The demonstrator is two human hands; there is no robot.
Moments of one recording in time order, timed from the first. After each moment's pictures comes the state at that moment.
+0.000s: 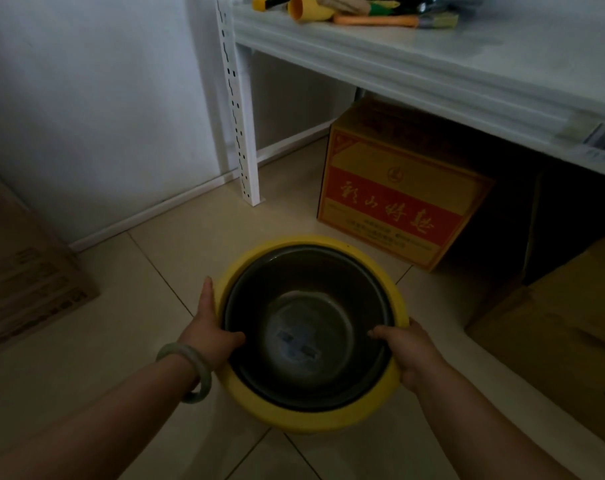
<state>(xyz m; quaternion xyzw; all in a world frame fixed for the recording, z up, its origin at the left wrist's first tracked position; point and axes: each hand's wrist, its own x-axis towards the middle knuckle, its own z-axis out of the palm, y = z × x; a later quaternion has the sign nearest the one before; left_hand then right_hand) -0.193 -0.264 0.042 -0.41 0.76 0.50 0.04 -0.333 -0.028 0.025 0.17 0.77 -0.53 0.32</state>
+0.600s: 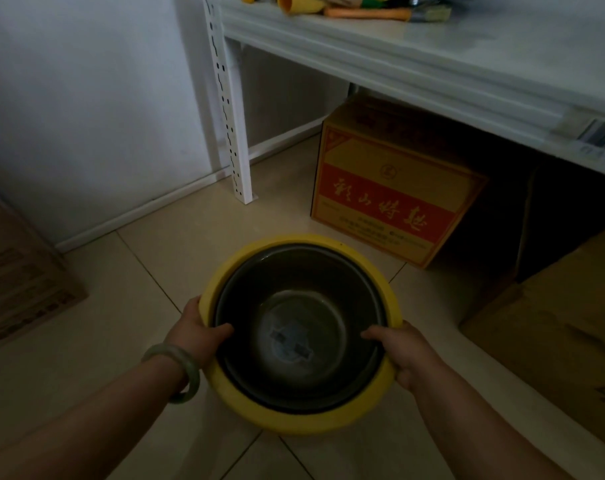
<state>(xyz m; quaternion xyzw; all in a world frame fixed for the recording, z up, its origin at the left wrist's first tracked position) -0.198 -0.268 0.031 -0.45 0.74 0.49 0.01 -0.338 -0.025 0.017 0.15 0.74 -0.56 0.35</state>
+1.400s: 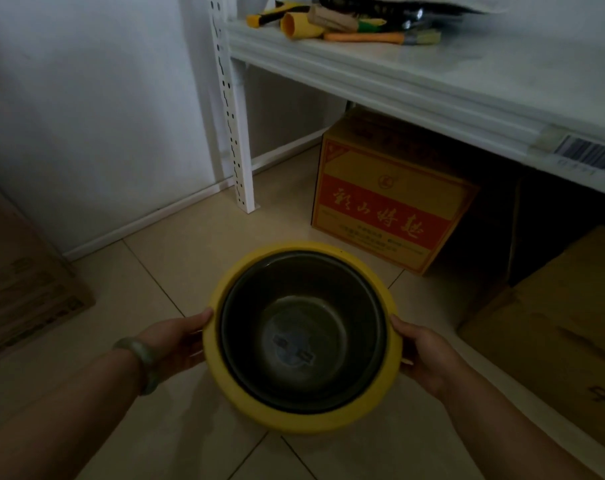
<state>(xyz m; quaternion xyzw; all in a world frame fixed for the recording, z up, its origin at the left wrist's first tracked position) -0.181 -0.311 0.033 -0.42 0.47 0.77 0.06 -0.338 0.002 0.036 0.17 0.67 -0.63 0.37</state>
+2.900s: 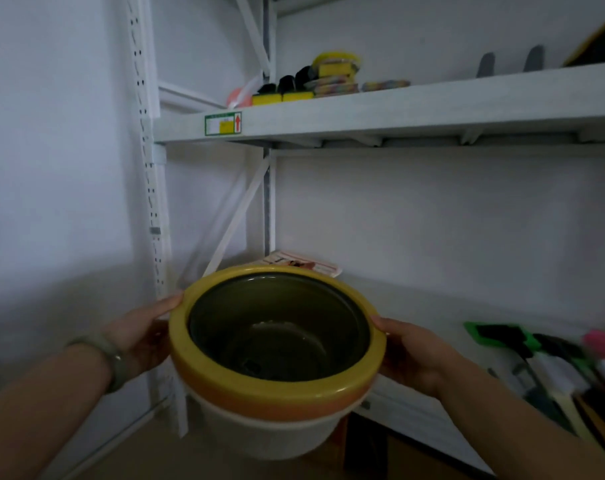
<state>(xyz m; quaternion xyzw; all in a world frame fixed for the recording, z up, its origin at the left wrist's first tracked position) -0.267 -0.271 0.444 -0.19 0.59 0.78 -0.10 -0.381 0.087 0.422 -0.01 0.61 -0.76 0.22</state>
